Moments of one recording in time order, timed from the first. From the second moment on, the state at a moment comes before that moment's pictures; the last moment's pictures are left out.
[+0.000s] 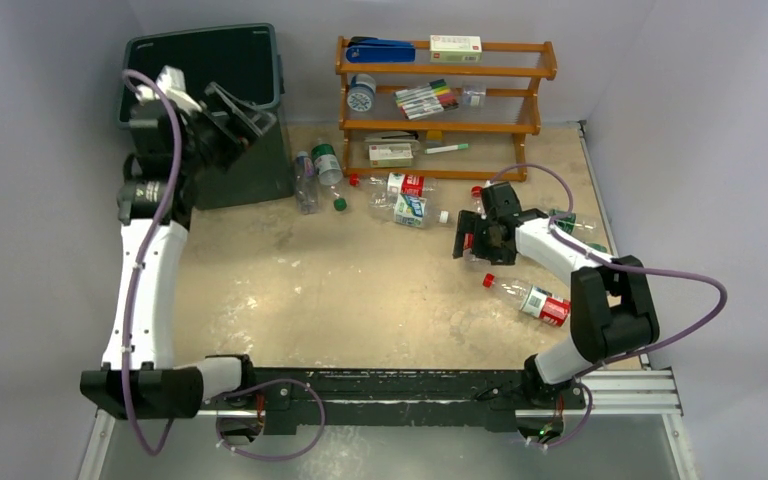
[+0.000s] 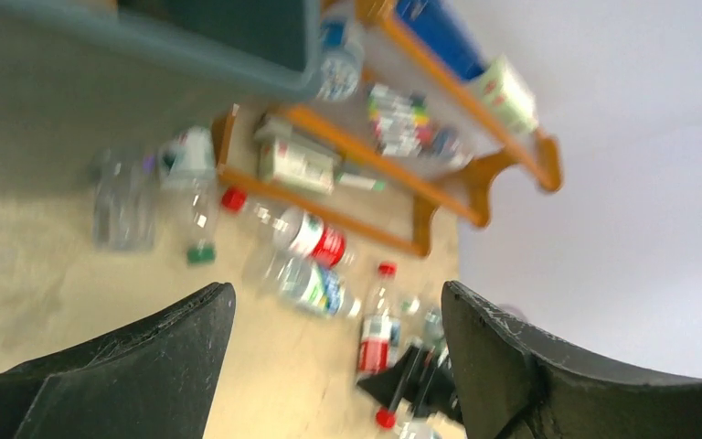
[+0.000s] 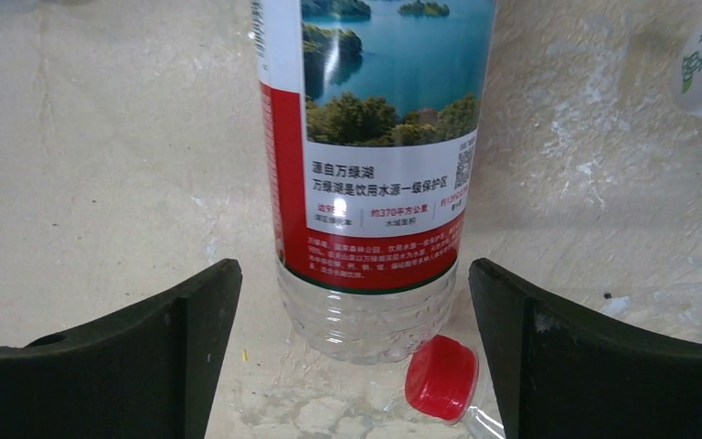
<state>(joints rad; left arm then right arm) 0.05 1.26 1.56 -0.54 0.30 -0.80 0.27 1.53 0.93 -0.51 0.03 0.43</state>
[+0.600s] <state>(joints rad) -0.09 0.94 1.14 -0.68 0.28 -0.73 0.27 1.54 0.90 -0.46 0.00 0.44</state>
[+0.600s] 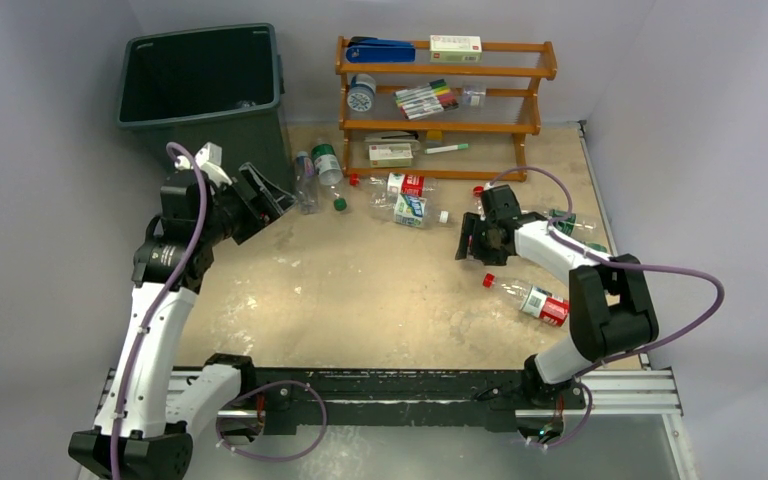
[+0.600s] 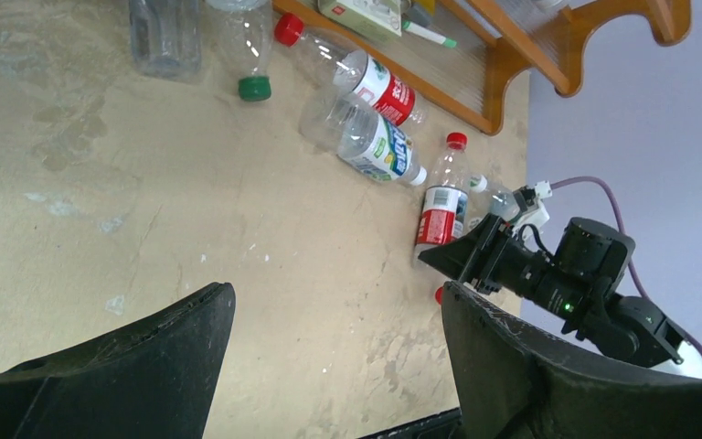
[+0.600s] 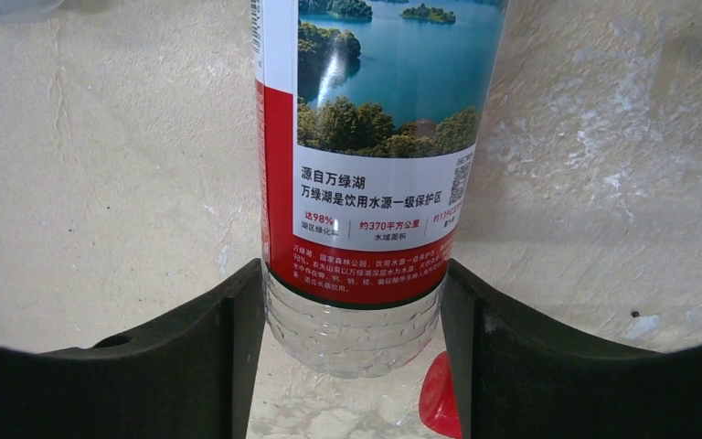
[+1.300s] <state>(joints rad) -0.14 0.90 1.01 -0.63 0.41 -0.77 0.27 1.20 0.88 -0.51 -0.13 0.41</state>
